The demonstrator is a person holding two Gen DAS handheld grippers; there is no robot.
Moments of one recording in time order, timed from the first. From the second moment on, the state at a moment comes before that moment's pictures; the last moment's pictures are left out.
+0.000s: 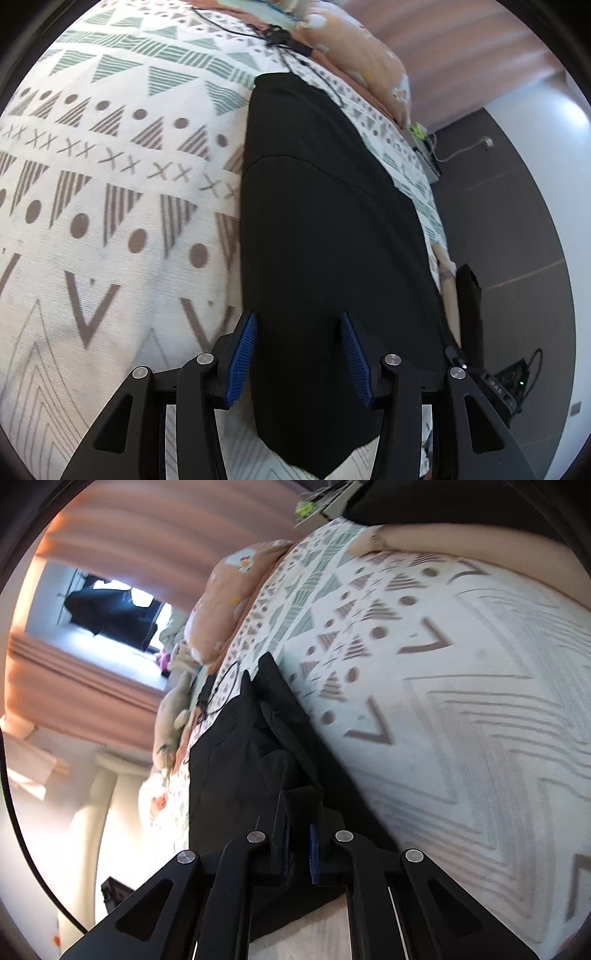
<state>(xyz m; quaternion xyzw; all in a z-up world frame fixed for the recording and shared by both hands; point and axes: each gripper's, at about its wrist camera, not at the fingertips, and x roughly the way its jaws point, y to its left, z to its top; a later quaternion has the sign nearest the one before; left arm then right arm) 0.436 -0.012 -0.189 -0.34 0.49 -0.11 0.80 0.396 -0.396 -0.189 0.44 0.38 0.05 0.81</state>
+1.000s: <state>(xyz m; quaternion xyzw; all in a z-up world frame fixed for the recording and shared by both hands) 0.419 -0.032 -0.202 -0.32 0.52 -0.12 0.79 0.407 -0.401 -0.228 0.44 0.46 0.09 0.76</state>
